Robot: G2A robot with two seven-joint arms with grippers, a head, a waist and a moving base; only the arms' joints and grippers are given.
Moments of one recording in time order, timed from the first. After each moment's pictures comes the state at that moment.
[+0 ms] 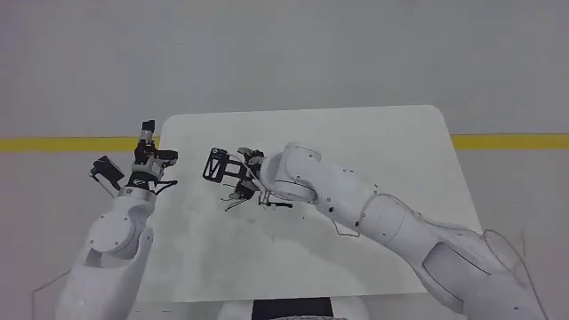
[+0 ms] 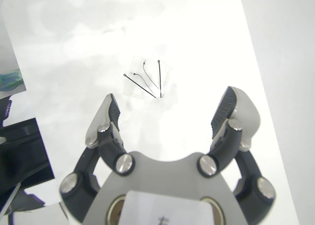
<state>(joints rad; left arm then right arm) 1.73 -1.15 -1.60 -1.80 -0.42 0.00 0.00 -0.70 -1.46 0.40 -1.38 -0.97 -0.28 0.92</state>
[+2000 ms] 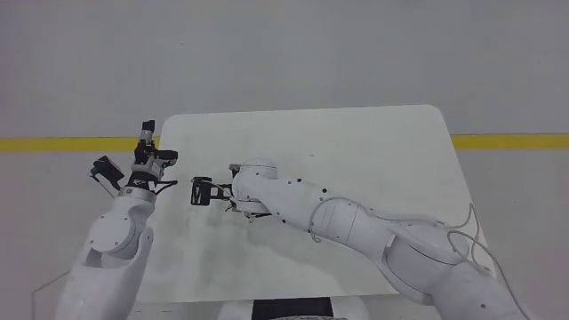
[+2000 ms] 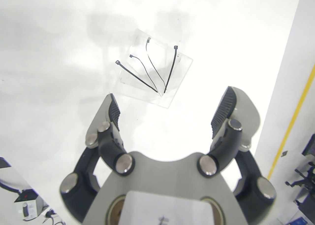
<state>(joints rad) 1.73 -1.15 -1.60 -1.80 -0.42 0.00 0.00 -0.64 -1.66 0.23 -1.11 -1.15 -0.33 1.01</state>
